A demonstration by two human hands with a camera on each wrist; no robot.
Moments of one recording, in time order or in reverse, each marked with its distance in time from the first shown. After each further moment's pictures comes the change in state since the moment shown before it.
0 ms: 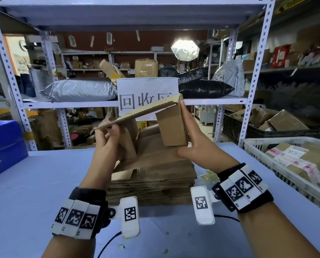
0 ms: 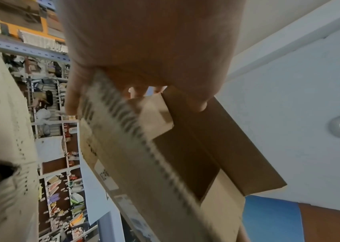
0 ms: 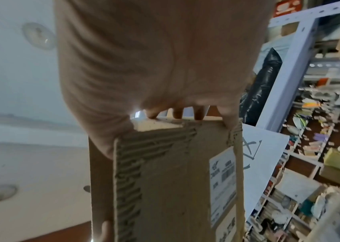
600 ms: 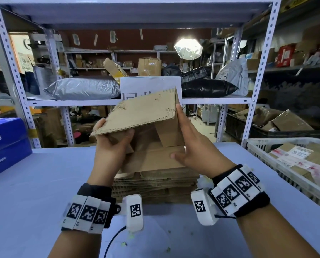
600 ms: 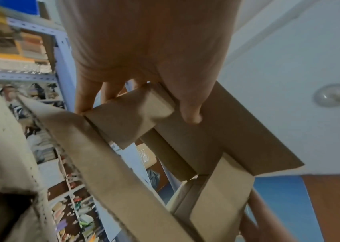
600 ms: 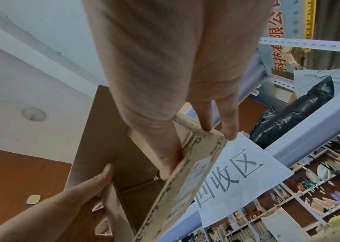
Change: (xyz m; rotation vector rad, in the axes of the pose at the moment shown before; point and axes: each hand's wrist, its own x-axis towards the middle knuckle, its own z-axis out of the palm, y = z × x) left_hand 0.015 -0.017 -0.003 0.114 0.109 0.194; right_hand 0.001 0.010 0.013 -0.506 0.019 -0.024
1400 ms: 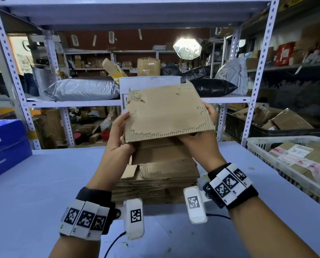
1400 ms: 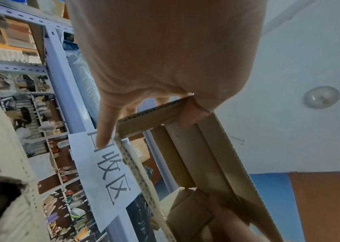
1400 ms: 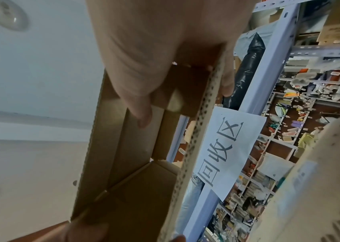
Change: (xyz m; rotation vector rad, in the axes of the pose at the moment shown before) left_hand -0.017 0.020 -0.002 -0.032 -0.371 0.038; right_hand 0.021 0.027 0.021 0.560 0.627 0.034
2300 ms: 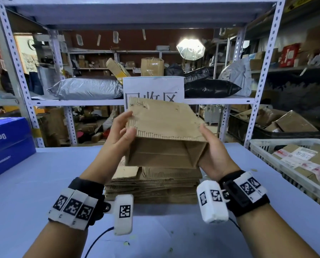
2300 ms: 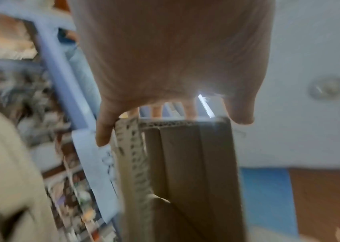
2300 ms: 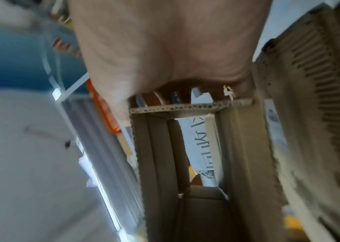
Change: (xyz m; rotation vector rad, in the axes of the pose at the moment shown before) left_hand 0.008 0.009 -0.016 -0.054 -0.107 -0.083; right_hand -0.018 0.000 -0.016 0.709 -0.224 0.721
